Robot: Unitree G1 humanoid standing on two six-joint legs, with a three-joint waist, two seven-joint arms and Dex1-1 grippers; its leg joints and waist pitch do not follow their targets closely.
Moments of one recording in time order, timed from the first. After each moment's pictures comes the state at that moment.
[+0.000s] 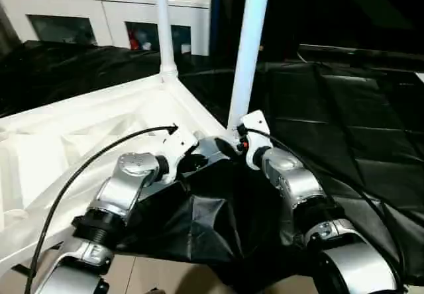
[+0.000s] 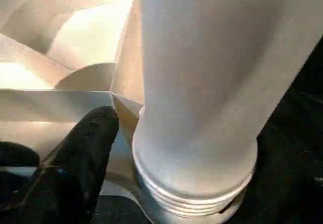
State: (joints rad) left arm -0.51 0.29 -0.21 0.44 0.04 0.30 -0.84; right arm -0.68 -0.02 0.07 0.83 0.01 0.12 0.47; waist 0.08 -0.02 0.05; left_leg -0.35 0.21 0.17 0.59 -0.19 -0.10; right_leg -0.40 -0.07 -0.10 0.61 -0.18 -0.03
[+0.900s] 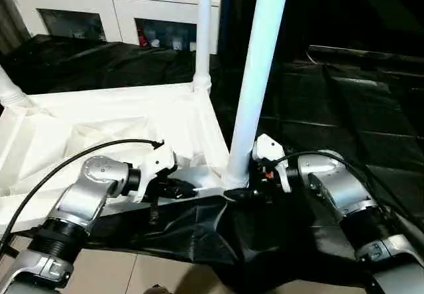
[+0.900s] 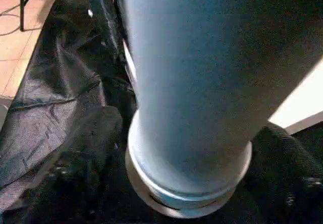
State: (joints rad) left arm -0.43 0.51 -0.24 0.34 -0.09 0.23 -1.30; right arm -0.54 -0.35 0.27 0.49 0.07 0.16 1.23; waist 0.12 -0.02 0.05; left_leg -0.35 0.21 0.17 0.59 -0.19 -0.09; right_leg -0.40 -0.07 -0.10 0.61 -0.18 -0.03
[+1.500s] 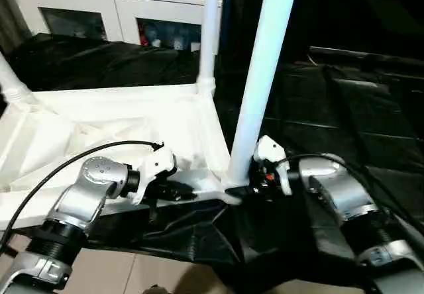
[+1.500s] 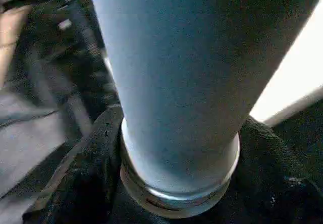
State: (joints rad) left arm -0.42 0.48 -0.24 0.33 -0.06 0.25 -1.20; right arm -0.52 -0.27 0.22 0.52 0.06 0.19 1.07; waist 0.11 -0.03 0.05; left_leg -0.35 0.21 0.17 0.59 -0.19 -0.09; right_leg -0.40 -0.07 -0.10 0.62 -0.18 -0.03
